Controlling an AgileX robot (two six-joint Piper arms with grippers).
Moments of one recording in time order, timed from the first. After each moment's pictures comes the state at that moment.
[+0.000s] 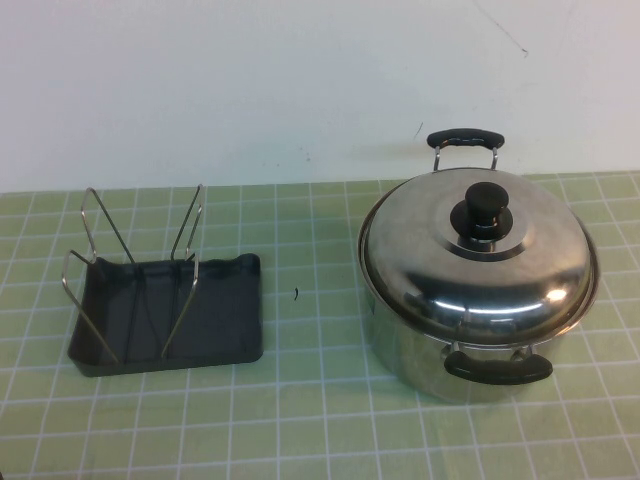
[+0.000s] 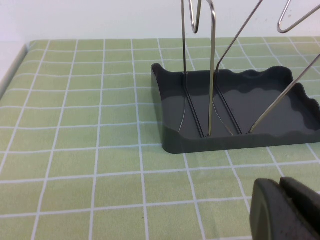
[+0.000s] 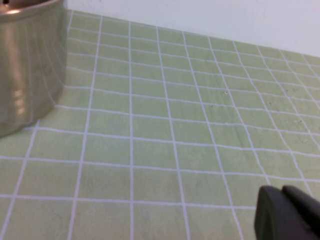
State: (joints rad) right arm -0.07 -0.01 0.02 -0.13 0.43 -0.10; left arm -0.05 -0.02 0.02 -0.11 0.34 0.01
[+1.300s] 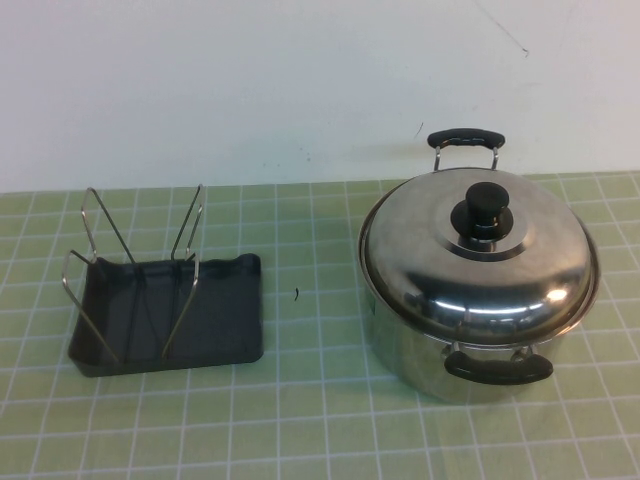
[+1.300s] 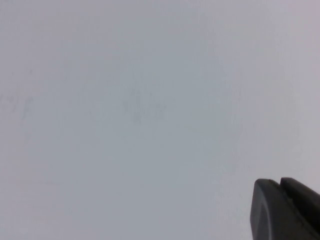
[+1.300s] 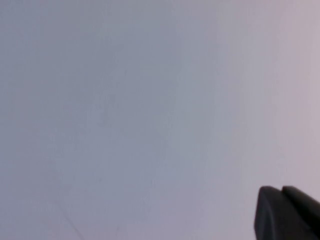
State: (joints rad) right arm -0.07 -0.01 0.03 -0.13 -0.45 -0.04; left arm -0.05 -0.02 0.02 -0.11 -0.46 -0.01
